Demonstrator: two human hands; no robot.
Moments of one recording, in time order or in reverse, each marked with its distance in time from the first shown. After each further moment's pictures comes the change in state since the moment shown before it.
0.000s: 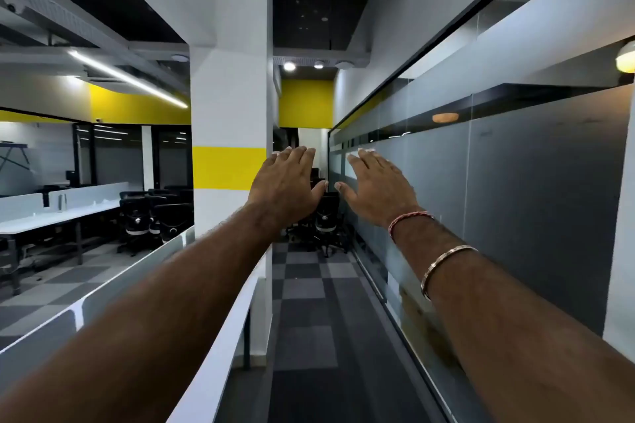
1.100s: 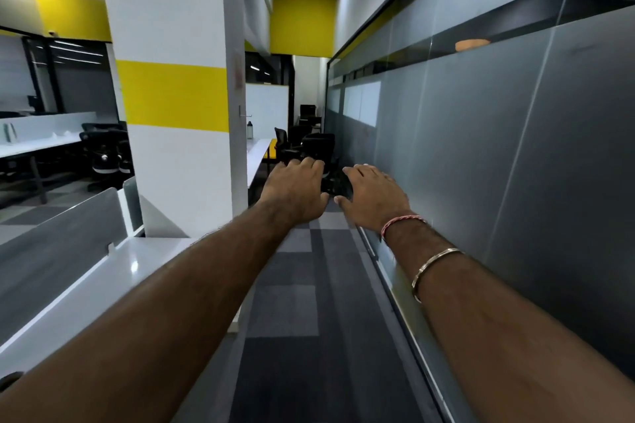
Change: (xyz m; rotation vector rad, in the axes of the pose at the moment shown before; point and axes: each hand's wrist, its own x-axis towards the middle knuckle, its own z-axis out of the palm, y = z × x) left_hand 0.196 0.030 0.460 -0.059 -0.392 -0.010; right_hand 0.145 0.210 0.411 0.048 -0.304 0.063
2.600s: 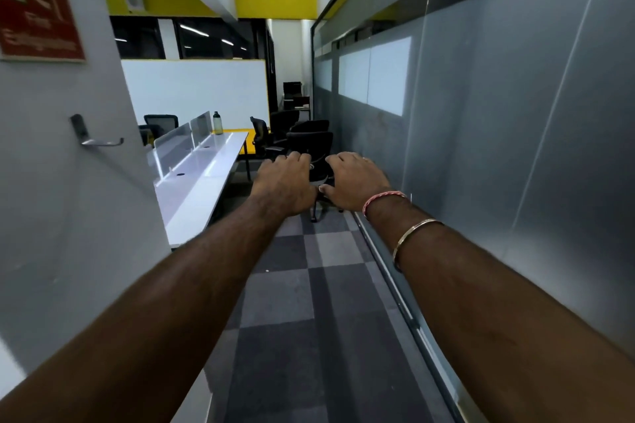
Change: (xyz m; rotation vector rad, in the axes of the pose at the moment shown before) left_hand 0.879 -0.258 0.596 0.000 -0.086 -0.019; right_hand 0.869 0.316 0.612 -0.024 -0.053 -0.012
